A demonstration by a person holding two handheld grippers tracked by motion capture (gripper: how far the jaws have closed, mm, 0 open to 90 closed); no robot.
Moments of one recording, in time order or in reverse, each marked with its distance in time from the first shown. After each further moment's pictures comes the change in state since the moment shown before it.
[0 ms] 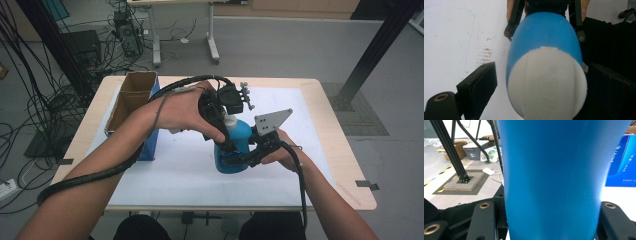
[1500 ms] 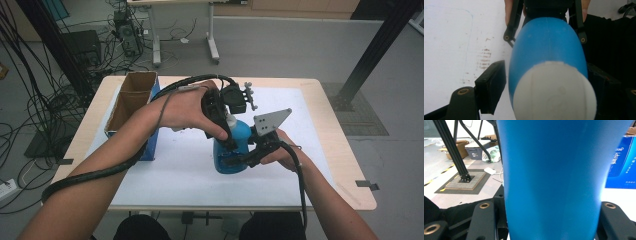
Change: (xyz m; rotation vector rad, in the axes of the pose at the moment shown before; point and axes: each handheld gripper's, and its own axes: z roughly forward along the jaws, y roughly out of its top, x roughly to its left) left arm 0.001 0.007 0.001 0.024 -0.007 0.029; right arm 0.001 0.002 0.002 0.002 0.010 -0.006
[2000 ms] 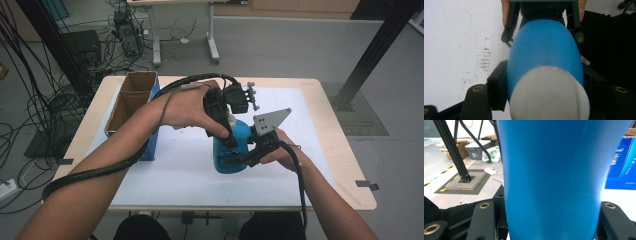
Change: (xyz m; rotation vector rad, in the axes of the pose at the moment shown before) left arm -0.001 0.004 -0.002 0.026 -0.002 0.017; right arm -0.001 0.001 0.000 -0.005 0.002 -0.004
